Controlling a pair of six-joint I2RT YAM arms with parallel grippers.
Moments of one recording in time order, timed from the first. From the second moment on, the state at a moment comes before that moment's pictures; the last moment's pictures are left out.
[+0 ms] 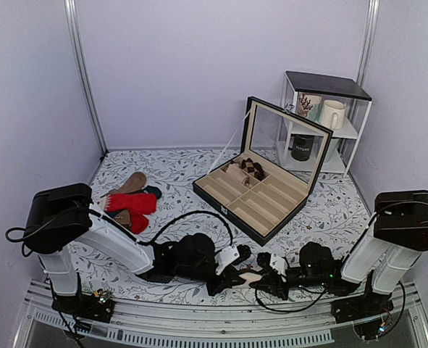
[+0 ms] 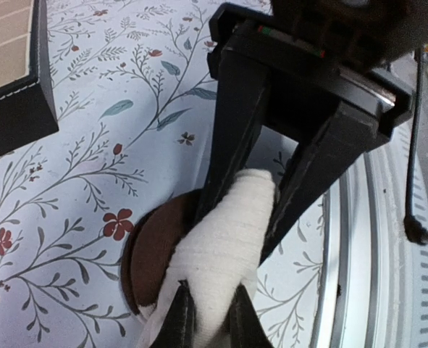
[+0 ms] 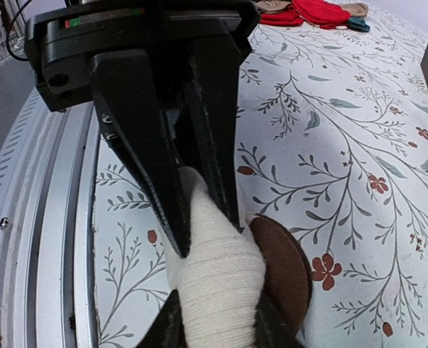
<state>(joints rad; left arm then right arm) -1.27 1.90 0.75 0.51 0.17 -0.13 1.13 1.71 0.15 1.11 -0.22 -0.02</state>
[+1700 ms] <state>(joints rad) -1.31 1.78 0.60 0.61 -0.03 0.27 1.07 1.68 0.33 0.77 -0.41 0.52</state>
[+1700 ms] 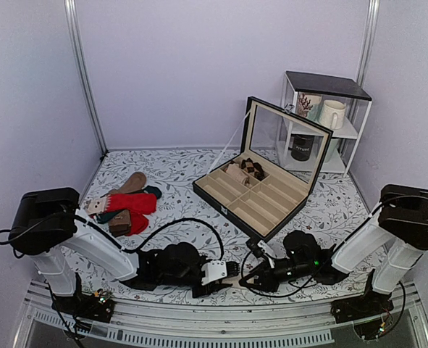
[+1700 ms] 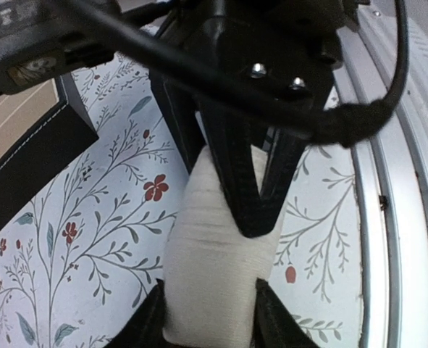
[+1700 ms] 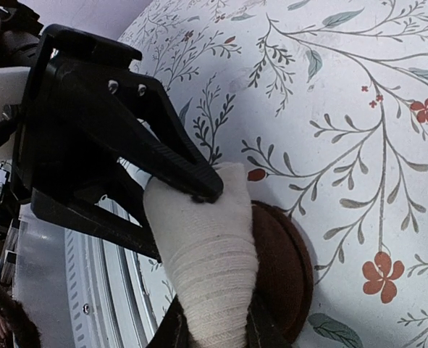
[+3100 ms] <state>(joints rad) -1.28 1.88 0.69 0.61 0.04 0.07 0.97 1.17 0.46 0.00 -0.37 0.33</state>
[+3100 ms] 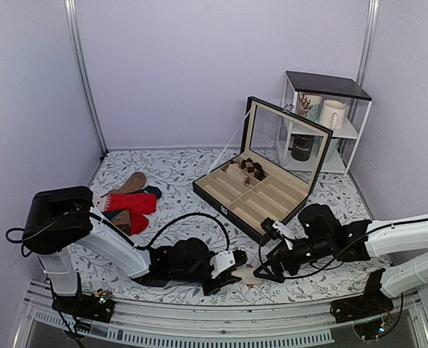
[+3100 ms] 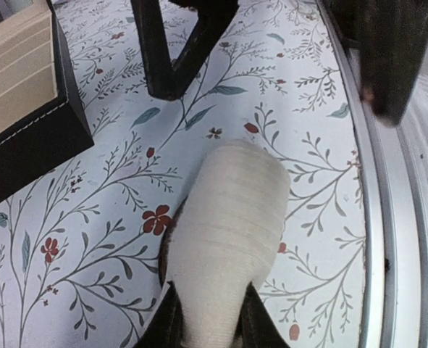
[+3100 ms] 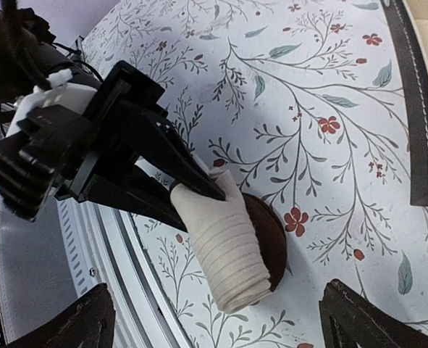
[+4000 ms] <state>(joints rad) -1.28 1.93 0.72 0.64 0.05 0.07 0.91 1.55 0.56 0.13 -0.52 0.29</state>
